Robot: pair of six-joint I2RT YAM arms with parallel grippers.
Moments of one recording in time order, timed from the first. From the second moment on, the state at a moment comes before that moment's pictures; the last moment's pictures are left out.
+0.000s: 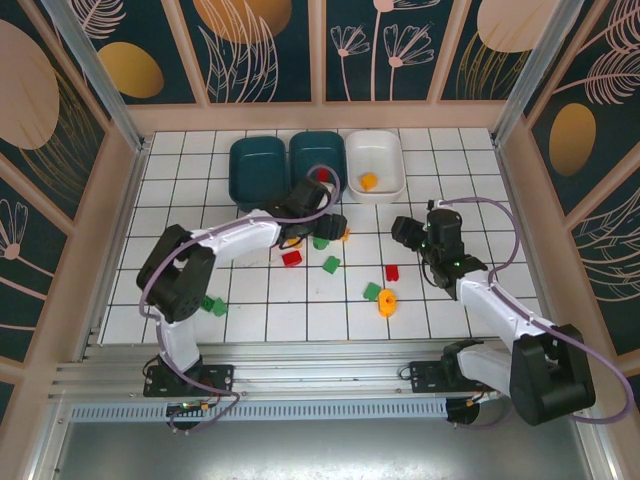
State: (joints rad) left arm -0.70 1.91 1.30 -0.27 0.02 -0.39; right arm 0.29 1.13 0.53 0.01 0.04 0.54
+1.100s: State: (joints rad) left arm -0.67 1.74 1.27 -0.26 -0.14 -0.42; right arm 0.39 1.37 0.64 0.04 -0.02 0.48
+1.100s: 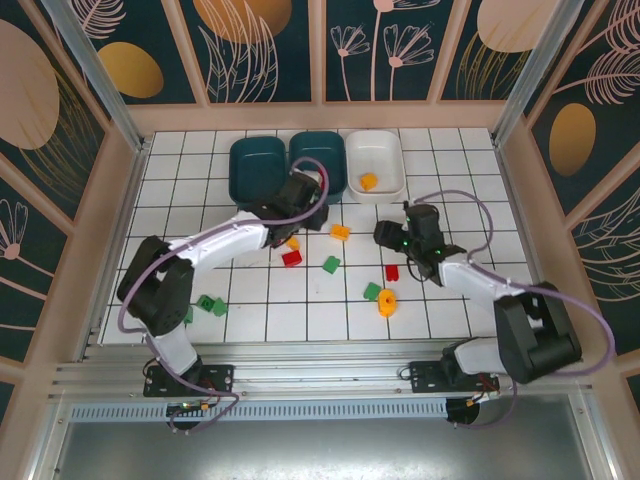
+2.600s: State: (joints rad) left arm -0.25 1.51 1.15 -0.18 0.05 -0.54; right arm 0.58 2.00 1.22 -0.16 -0.04 -0.04
